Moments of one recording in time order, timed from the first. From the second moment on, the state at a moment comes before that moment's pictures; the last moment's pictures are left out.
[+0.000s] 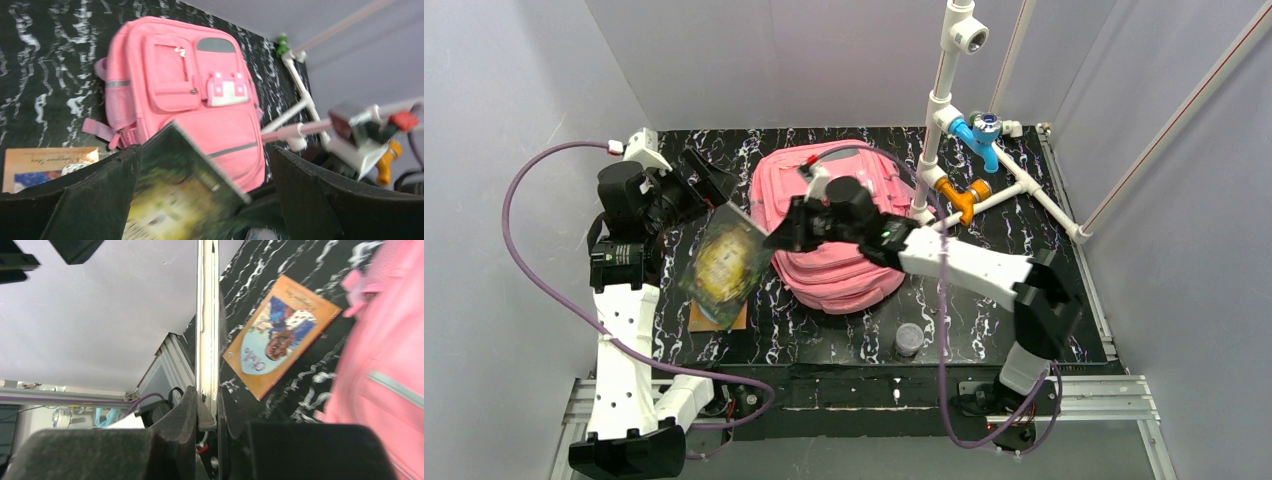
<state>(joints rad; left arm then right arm) 0.08 0.96 1.26 -0.66 0.34 -0.50 1.00 1.69 1.38 0.04 -0.28 0.75</state>
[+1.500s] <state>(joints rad) -0.25 0.89 0.83 -0.10 1.26 -0.81 0.60 1.22 1.13 -0.13 -1.04 0.75</state>
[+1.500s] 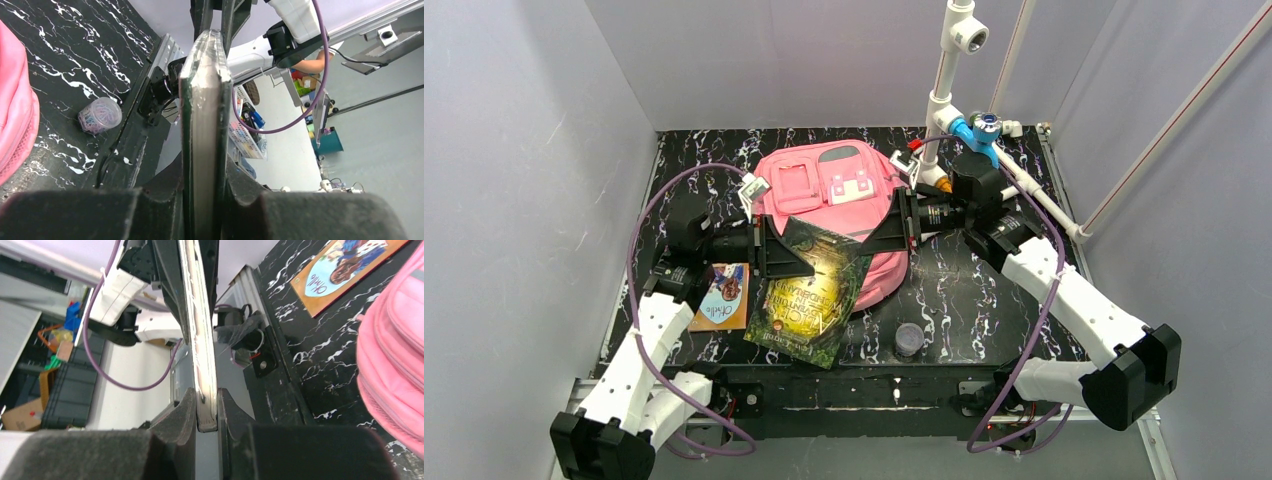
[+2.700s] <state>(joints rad) -0.25 0.68 0.63 0.11 0.40 -1.43 1.23 0.99 0.60 0.59 0.06 1.16</state>
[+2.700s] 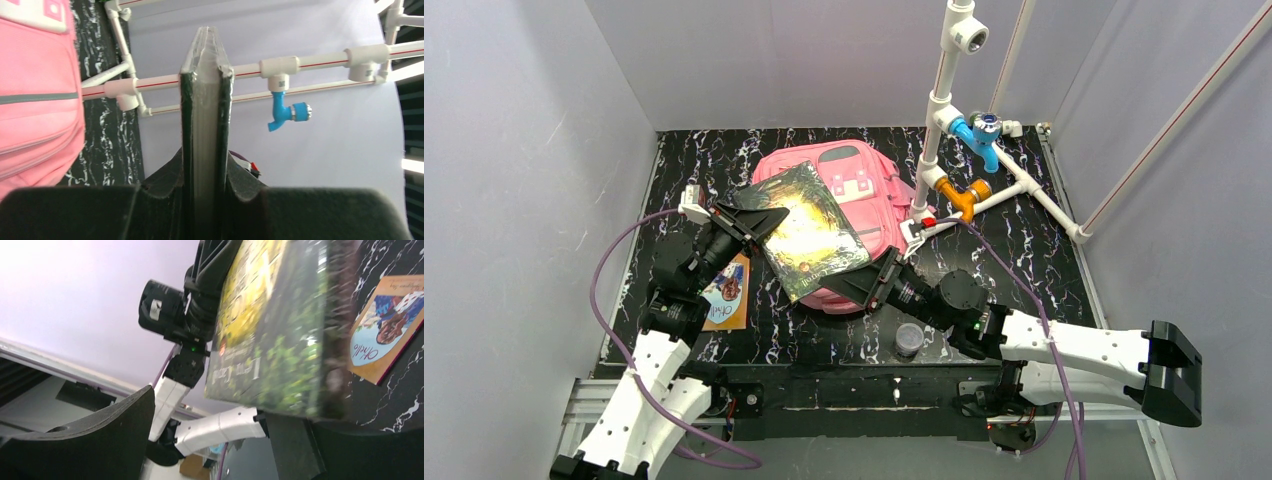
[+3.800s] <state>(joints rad) -0.26 0.59 0.72 -0.33 0.47 -1.10 1.23 0.77 0.60 0.09 0.33 1.17</state>
